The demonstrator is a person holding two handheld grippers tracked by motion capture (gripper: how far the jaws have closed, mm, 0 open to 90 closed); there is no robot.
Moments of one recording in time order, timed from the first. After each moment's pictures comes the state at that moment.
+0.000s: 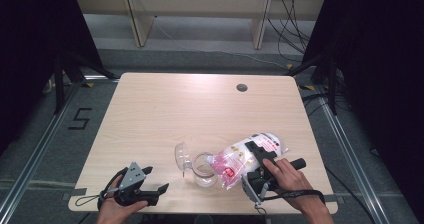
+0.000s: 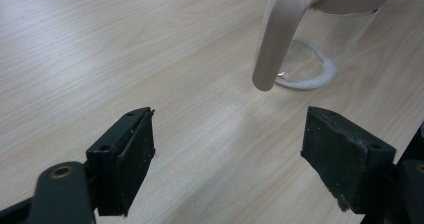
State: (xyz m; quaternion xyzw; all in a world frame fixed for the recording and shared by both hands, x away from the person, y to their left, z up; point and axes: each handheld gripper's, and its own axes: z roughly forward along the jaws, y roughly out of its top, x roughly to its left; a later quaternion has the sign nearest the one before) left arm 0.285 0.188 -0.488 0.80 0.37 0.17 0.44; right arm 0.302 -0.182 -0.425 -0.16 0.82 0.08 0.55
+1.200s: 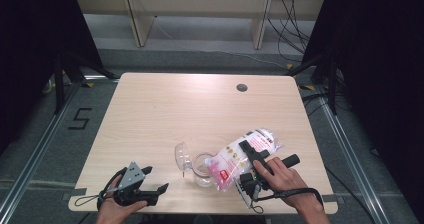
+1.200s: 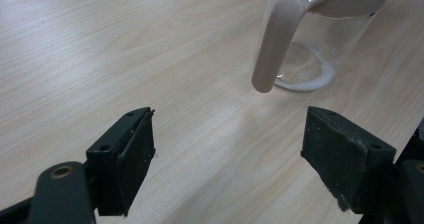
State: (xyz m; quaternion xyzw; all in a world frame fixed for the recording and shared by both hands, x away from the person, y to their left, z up) left arm 0.285 0.190 -0.486 0.80 0.36 0.18 0.44; right arm 0.304 -0.167 -0.433 -0.21 0.79 0.03 0.57
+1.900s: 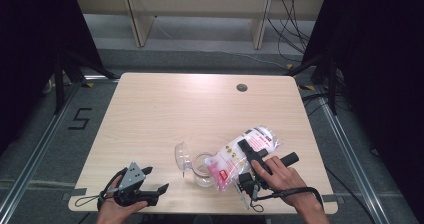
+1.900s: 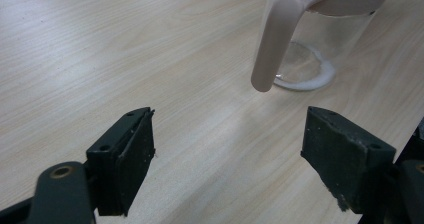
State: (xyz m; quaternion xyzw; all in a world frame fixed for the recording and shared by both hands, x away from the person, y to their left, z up) left arm 0.283 0.188 -0.488 0.79 0.37 0.17 0.45; right arm 0.305 -0.165 -0.432 -0.23 0.78 0.01 0.58
